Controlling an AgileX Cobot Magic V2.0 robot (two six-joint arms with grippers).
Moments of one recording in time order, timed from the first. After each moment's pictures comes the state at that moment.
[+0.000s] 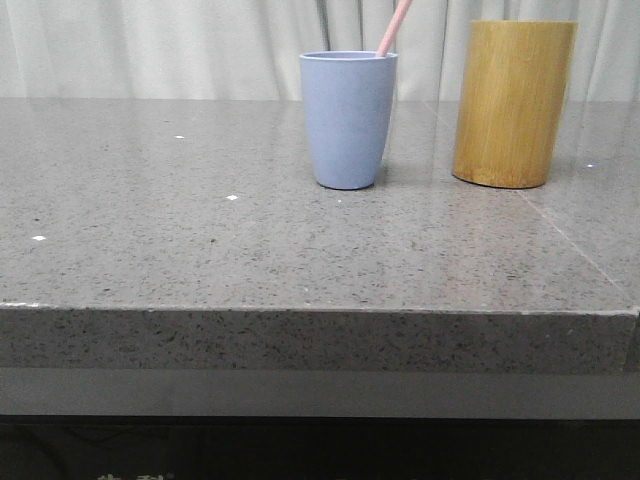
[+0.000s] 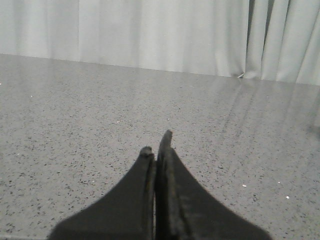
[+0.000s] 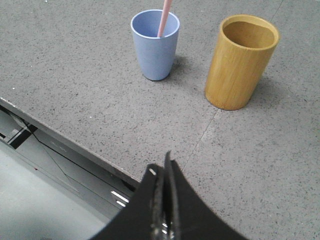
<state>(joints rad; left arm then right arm) -0.09 0.00 0.00 -0.08 0.07 0.01 0.33 0.57 -0.98 0.18 1.00 -0.13</state>
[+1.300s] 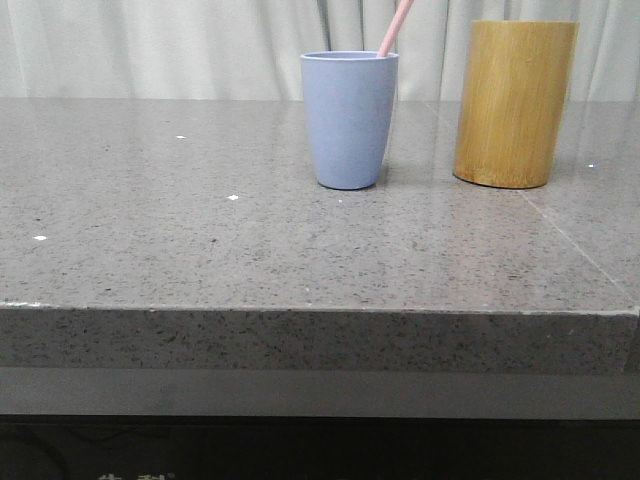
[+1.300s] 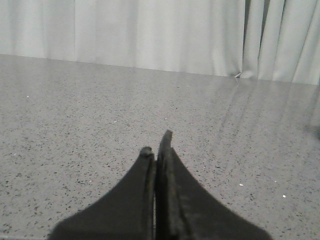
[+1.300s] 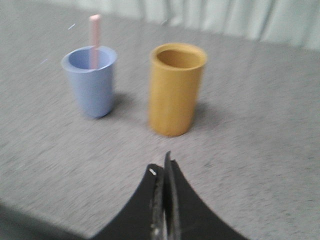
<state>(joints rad) -0.09 0.00 0.00 -0.08 0.07 0.01 0.15 0.35 -0.64 0.16 0.62 -0.13</state>
